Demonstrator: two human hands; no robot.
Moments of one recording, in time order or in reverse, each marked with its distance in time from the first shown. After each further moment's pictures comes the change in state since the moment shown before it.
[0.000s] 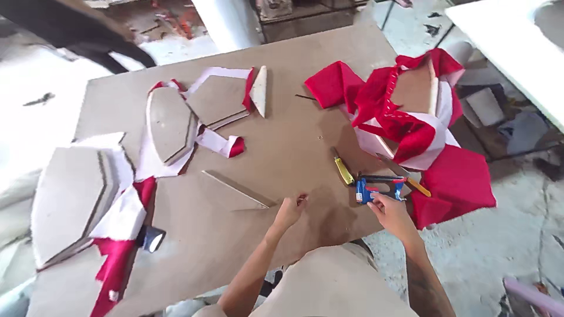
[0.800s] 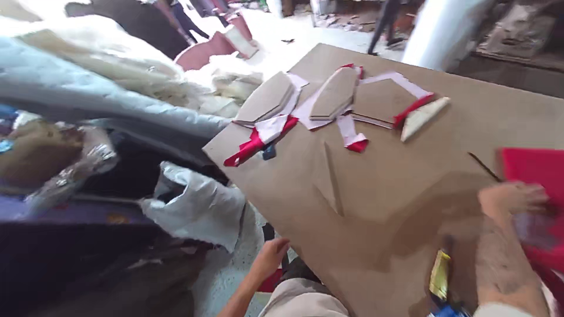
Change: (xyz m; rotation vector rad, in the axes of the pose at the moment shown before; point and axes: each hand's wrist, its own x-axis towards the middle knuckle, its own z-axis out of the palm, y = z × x) left_hand -0.249 -0.105 0.047 -0.219 0.662 -0.697; right_hand 0.501 -0.101 0.075 -0.430 0.683 -0.348
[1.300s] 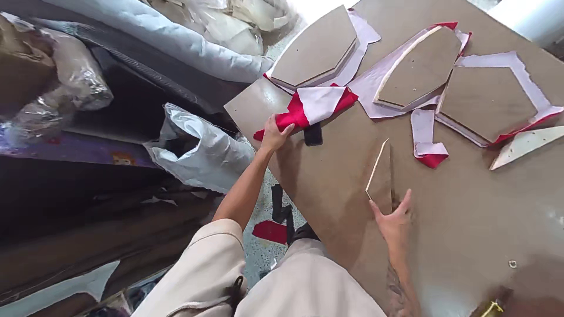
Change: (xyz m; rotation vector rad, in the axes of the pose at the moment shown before) left_hand 0.326 -0.119 -0.306 -0.100 0.556 -0.061; right_hand -0.300 -0.405 -0.163 0.347 -0.710 -0.214
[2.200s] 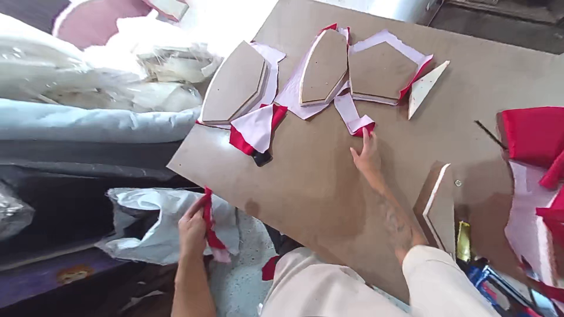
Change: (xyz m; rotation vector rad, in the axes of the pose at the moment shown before) left_hand -0.172 -0.002 -0.085 -0.358 0.076 -0.214; right_hand 0.145 0.040 -0.021 0.117 0.165 -0.123
